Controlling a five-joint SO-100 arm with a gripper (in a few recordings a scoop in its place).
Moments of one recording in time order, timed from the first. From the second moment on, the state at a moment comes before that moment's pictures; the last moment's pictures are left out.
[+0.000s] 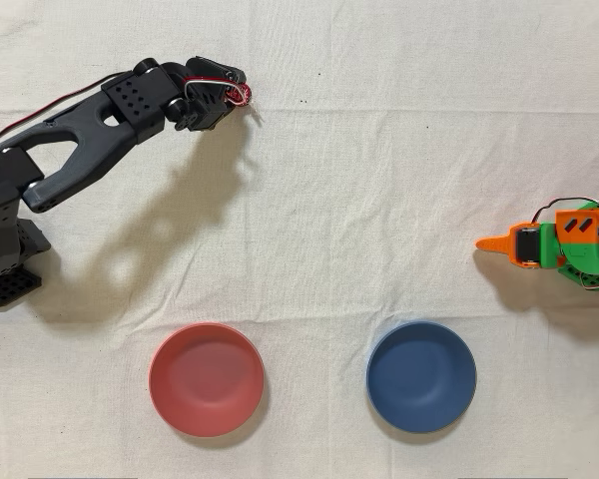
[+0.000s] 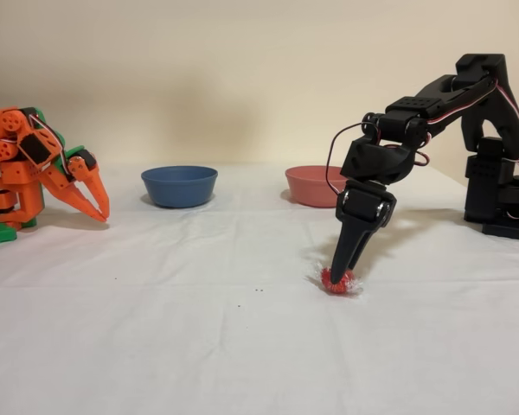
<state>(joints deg) -33.2 52.8 65.2 50.5 -26.2</state>
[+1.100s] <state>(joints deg) -19.7 86.3 72.9 69.8 -36.6</state>
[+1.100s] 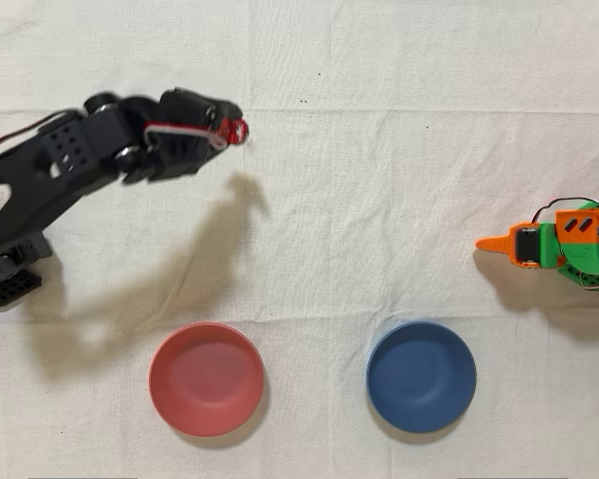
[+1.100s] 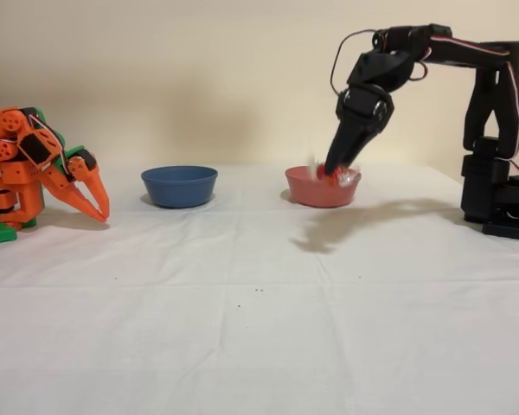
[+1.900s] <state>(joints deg) 10.9 97.5 82.2 67.4 -48.3</state>
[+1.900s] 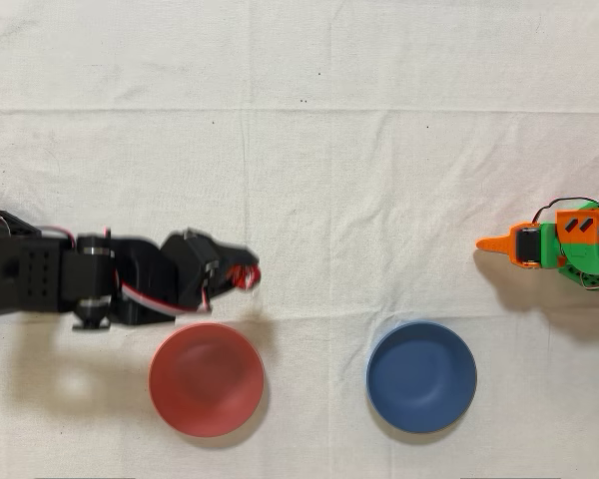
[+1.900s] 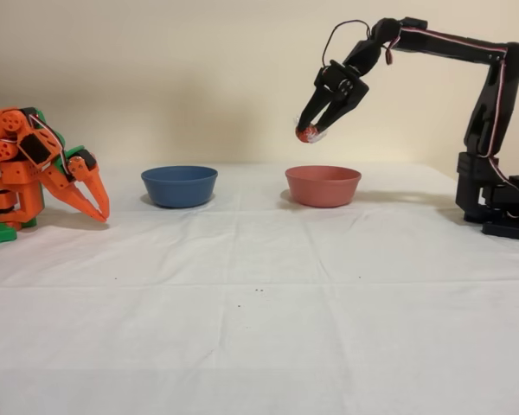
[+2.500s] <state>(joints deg) 29.7 98.6 92.1 58.4 -56.9</state>
